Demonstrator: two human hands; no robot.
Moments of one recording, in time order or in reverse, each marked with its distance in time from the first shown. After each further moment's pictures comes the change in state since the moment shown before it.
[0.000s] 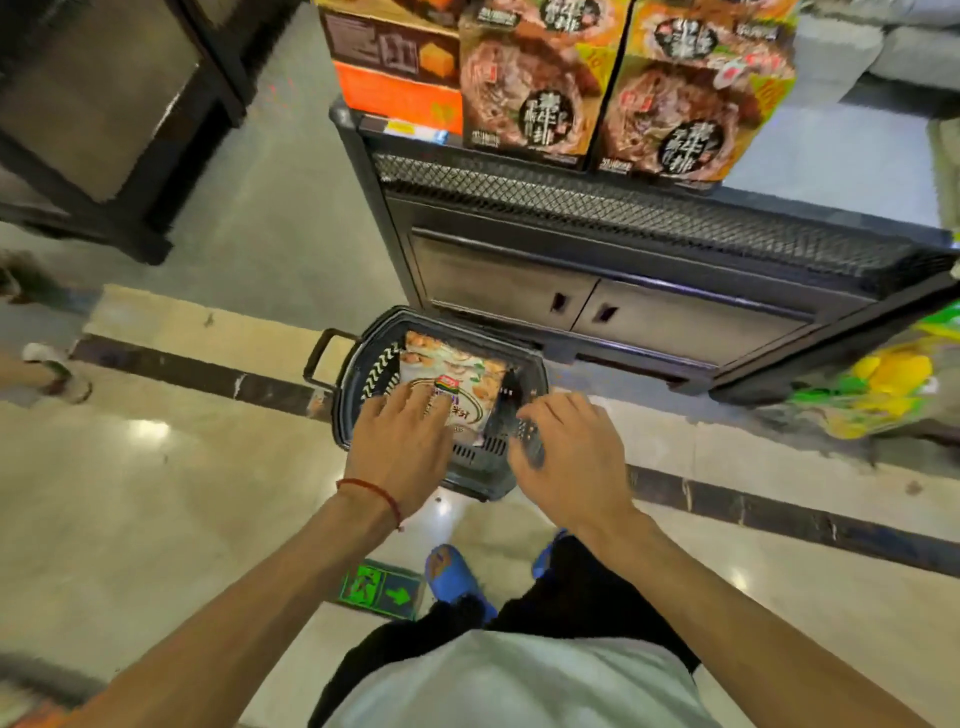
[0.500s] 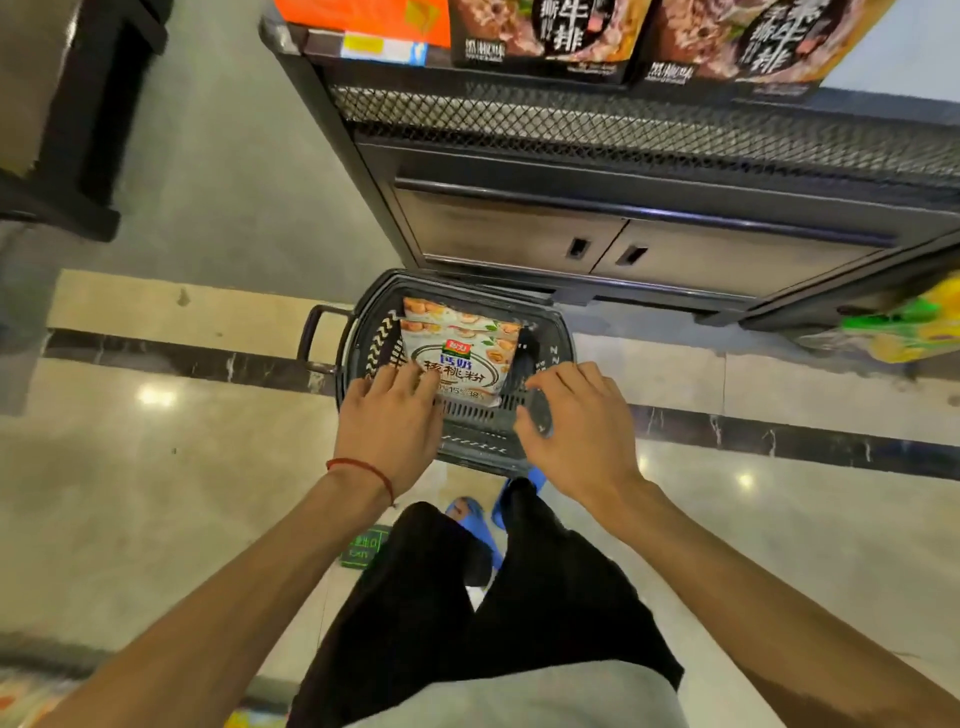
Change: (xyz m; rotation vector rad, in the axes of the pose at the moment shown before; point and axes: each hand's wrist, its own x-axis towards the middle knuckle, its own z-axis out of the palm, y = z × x) left_hand 0.069 -0.065 0.050 0.014 -0.166 0.060; right_hand 0.062 -0.001 0.071 0.052 -0.122 0.219
